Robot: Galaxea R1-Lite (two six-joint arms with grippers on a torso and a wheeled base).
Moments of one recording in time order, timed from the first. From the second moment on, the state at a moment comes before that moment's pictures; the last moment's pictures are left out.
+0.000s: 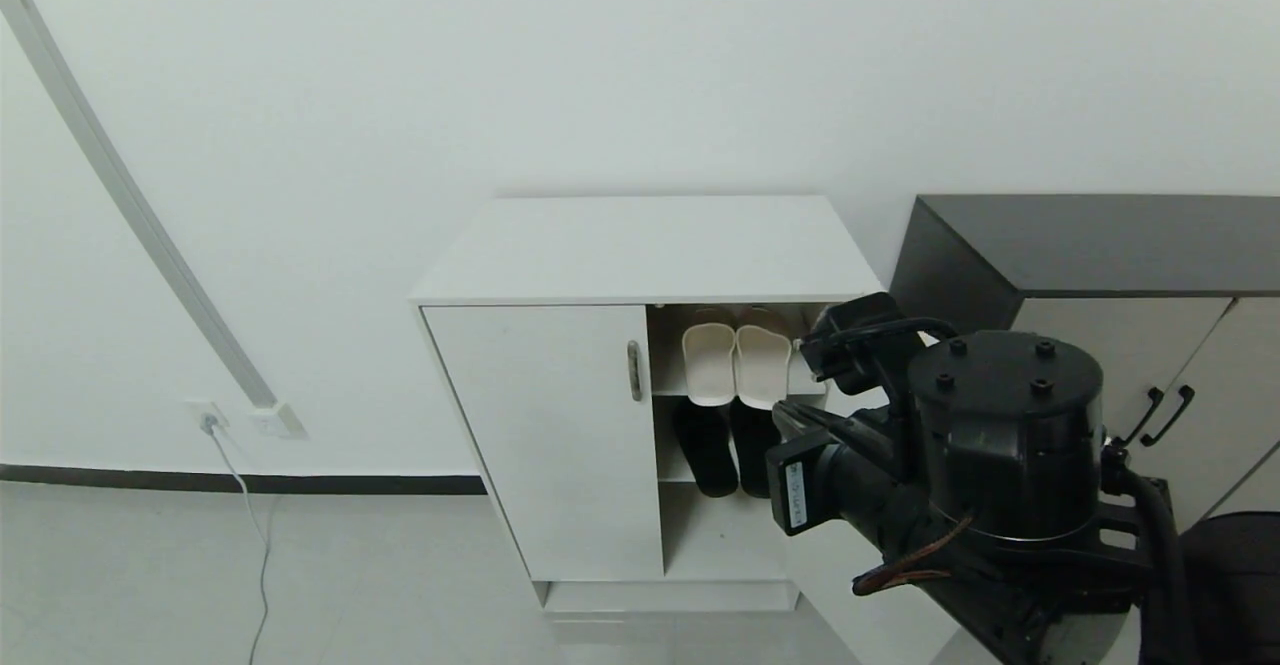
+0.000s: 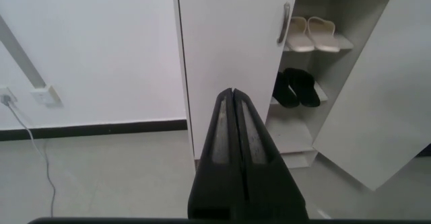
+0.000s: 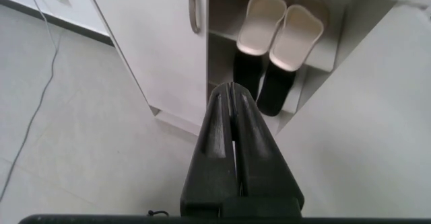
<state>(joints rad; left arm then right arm) 0.00 0.00 0.00 0.00 -0.04 0.00 0.98 1.68 -0.83 -0.60 -0.58 0.11</state>
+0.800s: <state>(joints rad) 0.00 0.00 0.00 0.00 -0.04 0.00 0.98 1.68 -0.82 -0.60 -0.56 0.12</state>
